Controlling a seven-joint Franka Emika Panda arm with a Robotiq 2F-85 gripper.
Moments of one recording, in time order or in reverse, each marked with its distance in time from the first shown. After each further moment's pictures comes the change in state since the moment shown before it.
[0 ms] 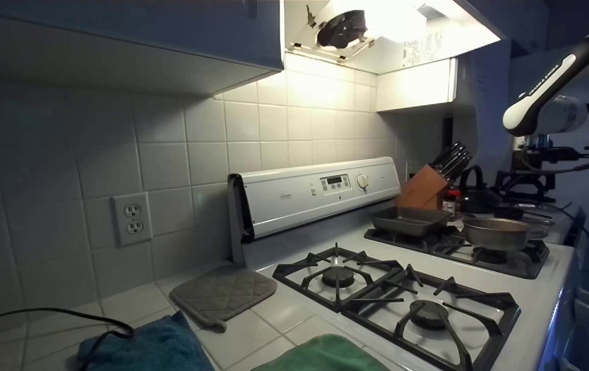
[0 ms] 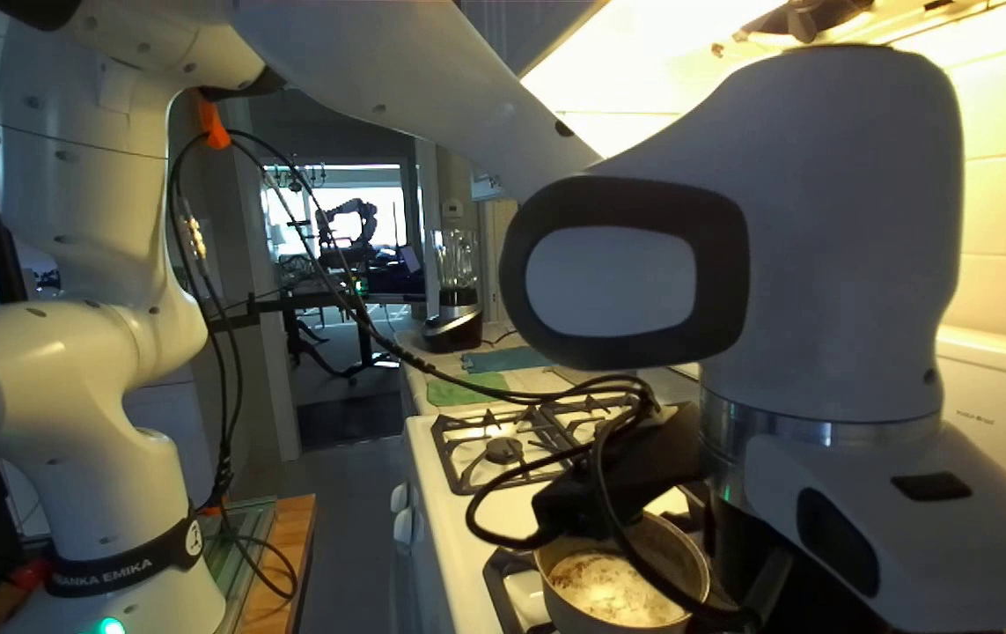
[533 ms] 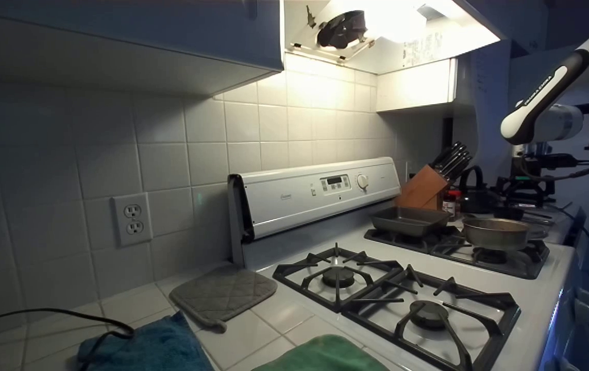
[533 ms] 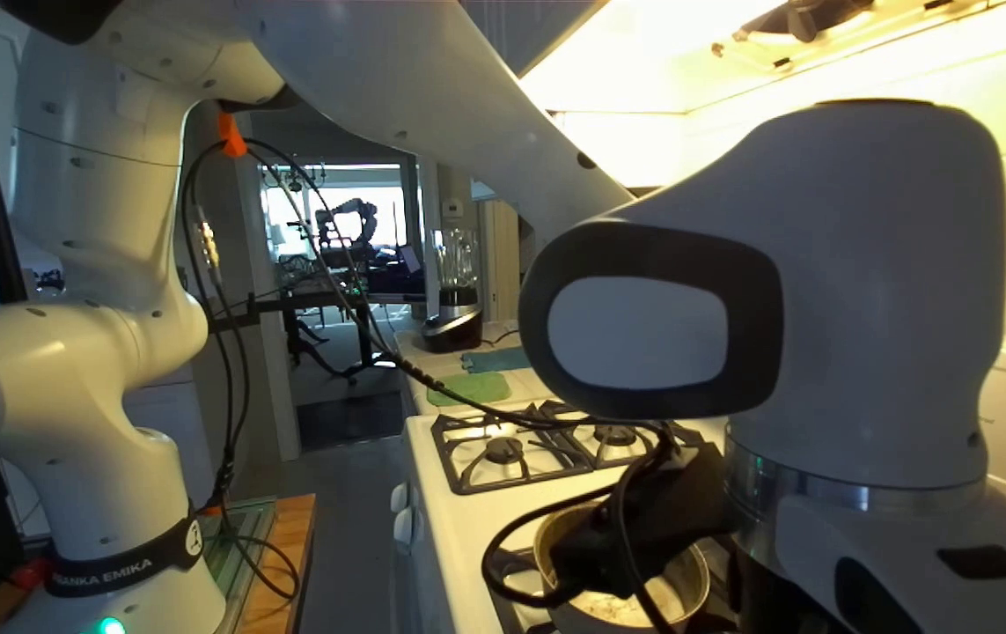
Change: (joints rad) arm -0.001 0.069 -0.018 0.036 -0.001 0.031 0.003
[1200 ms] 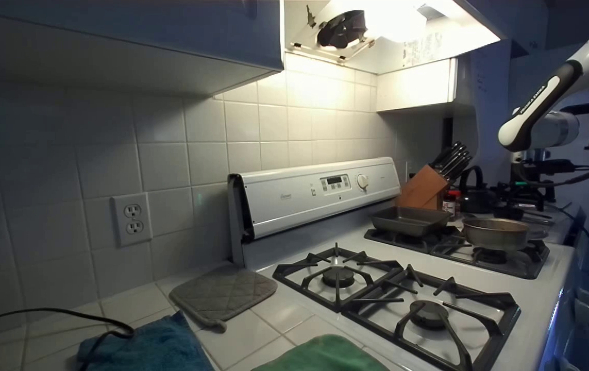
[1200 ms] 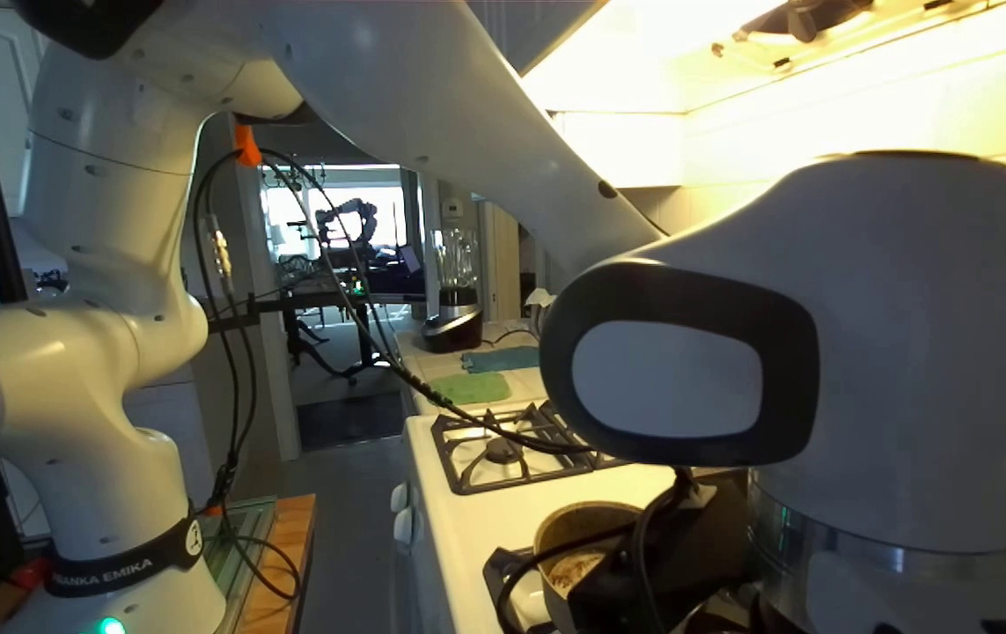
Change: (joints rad) arm -0.001 0.064 -0.013 0.040 0.000 0.008 0.001
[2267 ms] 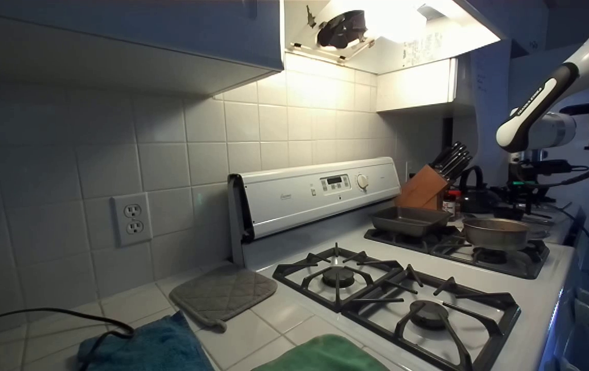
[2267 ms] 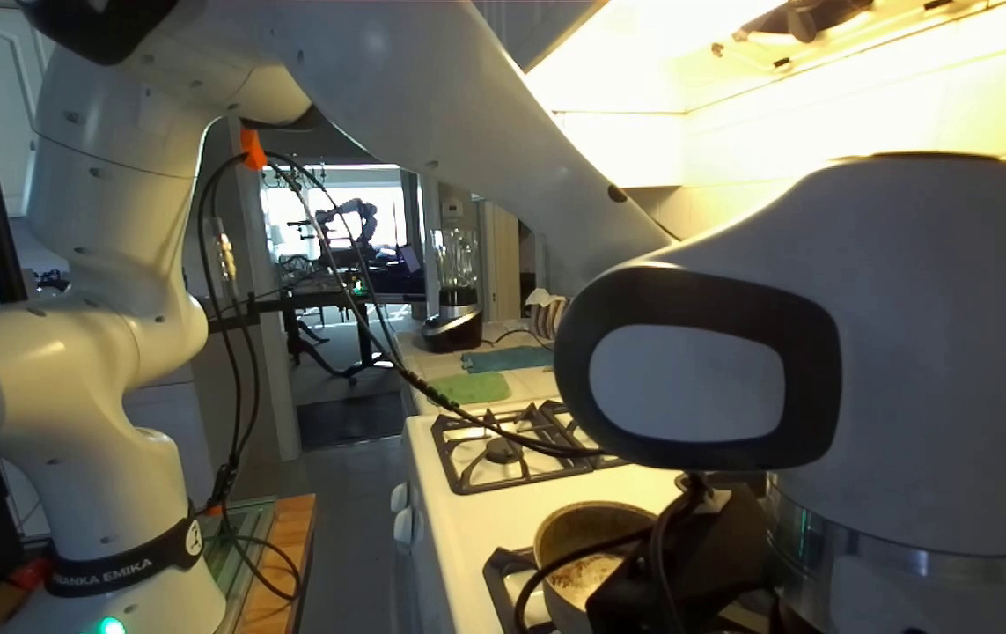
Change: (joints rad) arm 0.000 0.021 0.000 0.027 0.000 0.007 0.001
